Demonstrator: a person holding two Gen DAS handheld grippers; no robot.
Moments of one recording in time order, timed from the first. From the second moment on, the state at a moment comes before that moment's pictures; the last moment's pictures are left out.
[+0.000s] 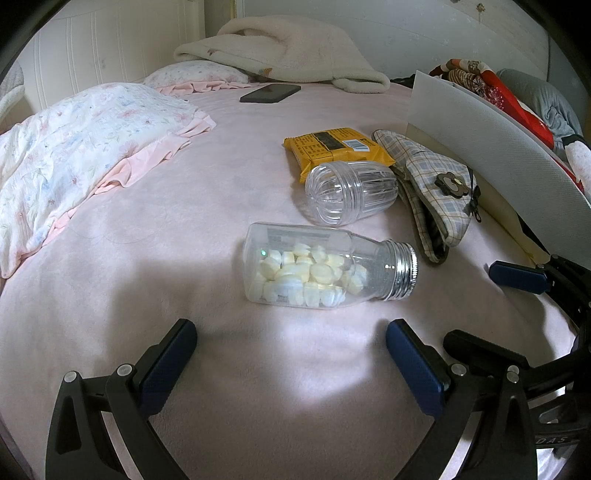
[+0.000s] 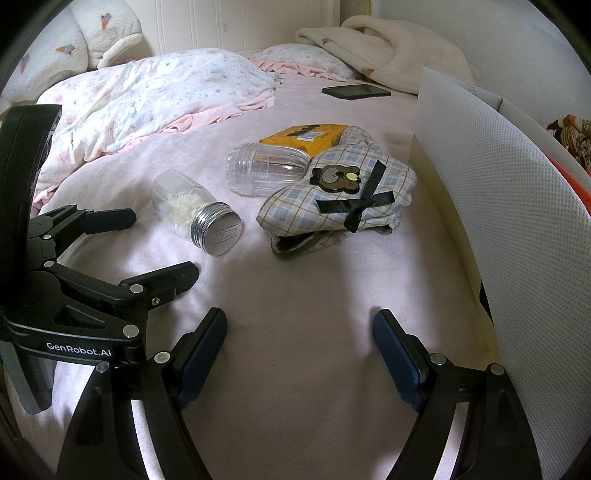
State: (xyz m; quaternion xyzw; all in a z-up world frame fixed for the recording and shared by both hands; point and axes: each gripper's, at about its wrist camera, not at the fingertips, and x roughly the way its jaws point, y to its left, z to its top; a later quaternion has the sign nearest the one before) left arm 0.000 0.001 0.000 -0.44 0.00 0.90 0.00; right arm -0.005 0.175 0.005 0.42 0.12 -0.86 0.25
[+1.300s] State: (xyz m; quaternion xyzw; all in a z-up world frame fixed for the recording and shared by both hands) left arm 0.003 0.000 0.000 -0.44 0.00 0.90 0.00; right arm -0.005 0.175 0.006 0.42 0.12 -0.86 0.25
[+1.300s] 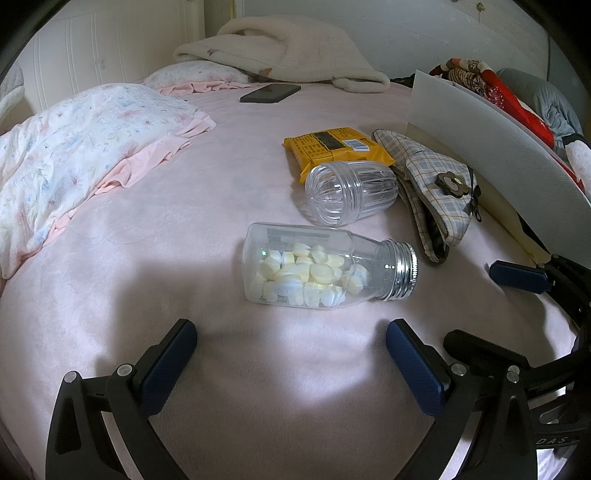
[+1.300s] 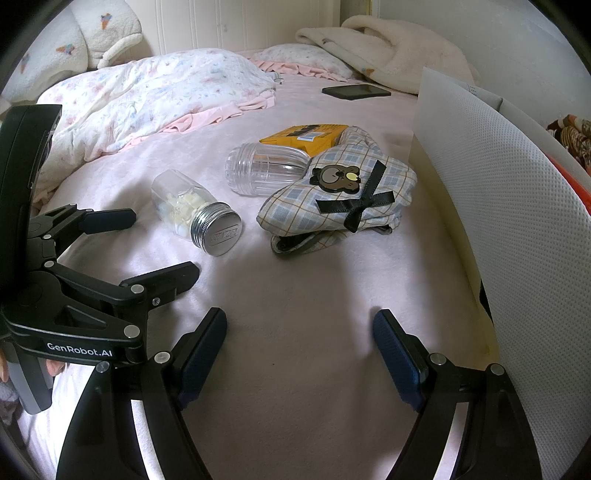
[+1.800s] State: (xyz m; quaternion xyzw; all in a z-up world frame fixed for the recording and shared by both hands) left arm 0.005 -0.001 -0.001 -0.44 0.00 0.90 0.00; right arm -0.006 0.174 0.005 0.42 0.12 -0.86 0.25
